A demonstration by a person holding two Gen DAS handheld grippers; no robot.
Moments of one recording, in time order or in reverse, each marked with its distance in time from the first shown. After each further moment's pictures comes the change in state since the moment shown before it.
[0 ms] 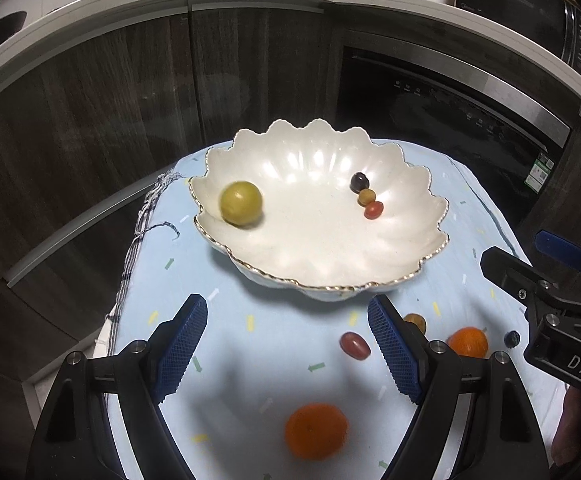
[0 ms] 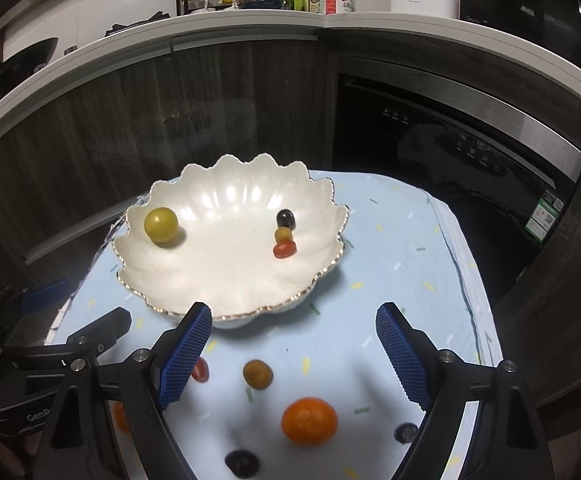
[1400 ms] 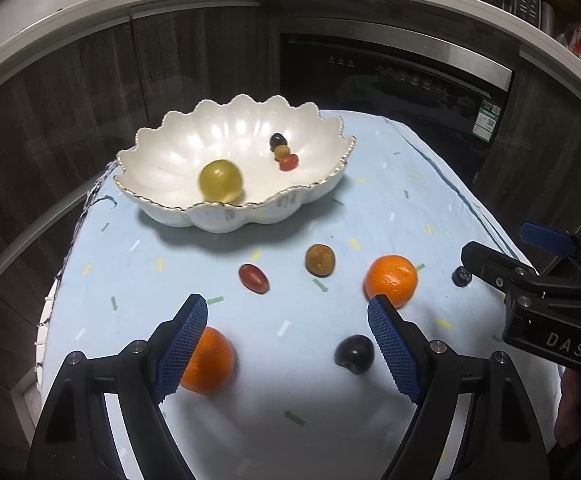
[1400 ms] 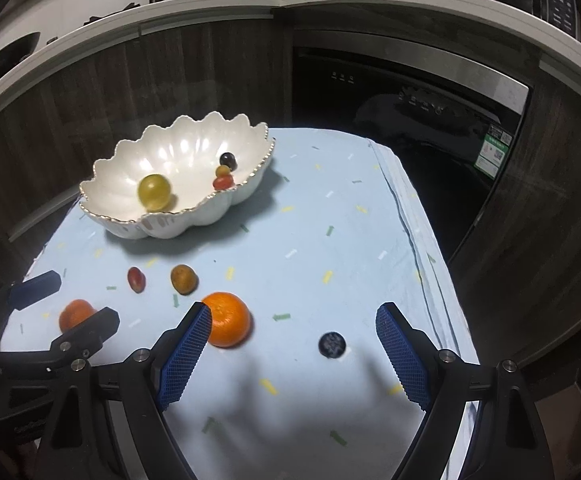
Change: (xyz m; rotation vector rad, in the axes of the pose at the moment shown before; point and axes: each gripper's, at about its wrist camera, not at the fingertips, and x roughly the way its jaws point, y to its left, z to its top) left arm -0.013 -0.078 -0.063 0.096 -0.005 -0.078; right arm -0.027 -0.063 -0.075 0.044 0.050 -0.067
